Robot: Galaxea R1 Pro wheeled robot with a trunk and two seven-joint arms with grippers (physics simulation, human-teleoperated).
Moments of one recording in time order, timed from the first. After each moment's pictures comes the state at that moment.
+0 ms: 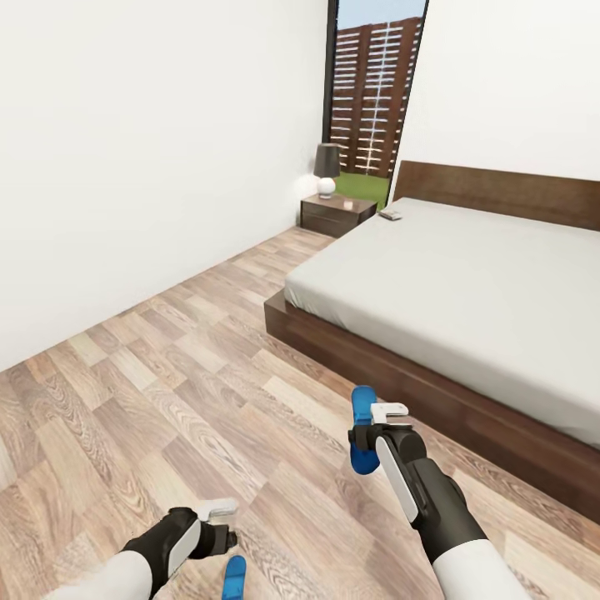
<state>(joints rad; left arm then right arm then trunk) -0.63 -0.01 -0.17 -0.23 0.26 0.45 -0.02 -0.54 0.08 0.16 -1.14 -0.18 0.82 -0.27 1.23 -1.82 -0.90</state>
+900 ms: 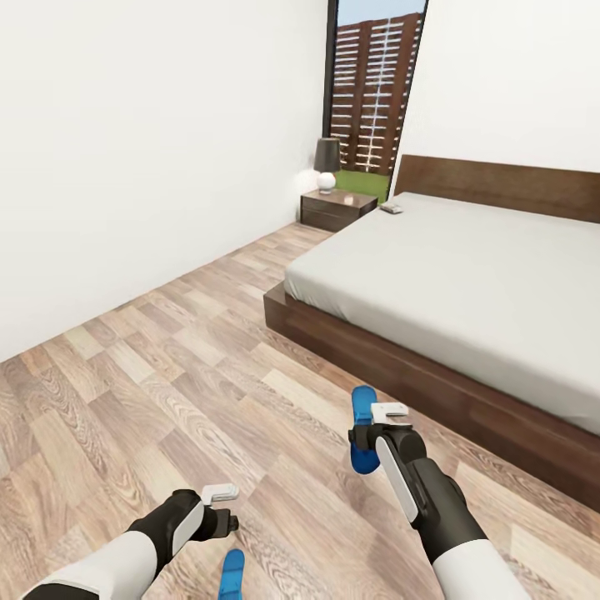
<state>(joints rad) -0.69 -0.01 -0.17 -0.22 0.25 0.49 -0.01 -0.54 0.08 0.16 -1.14 -0.18 0.82 -0.27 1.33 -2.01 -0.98</state>
